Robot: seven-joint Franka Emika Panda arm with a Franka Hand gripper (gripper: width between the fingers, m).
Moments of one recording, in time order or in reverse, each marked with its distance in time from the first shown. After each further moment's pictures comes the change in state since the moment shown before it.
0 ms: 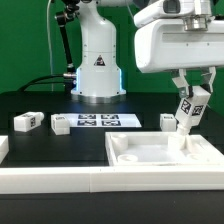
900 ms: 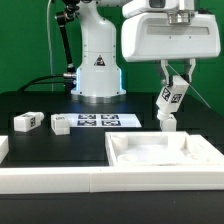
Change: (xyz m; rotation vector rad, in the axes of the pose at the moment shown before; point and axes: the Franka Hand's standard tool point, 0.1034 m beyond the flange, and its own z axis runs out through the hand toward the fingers) arm -0.056 -0.004 -0.023 -0.017 -0.042 -0.018
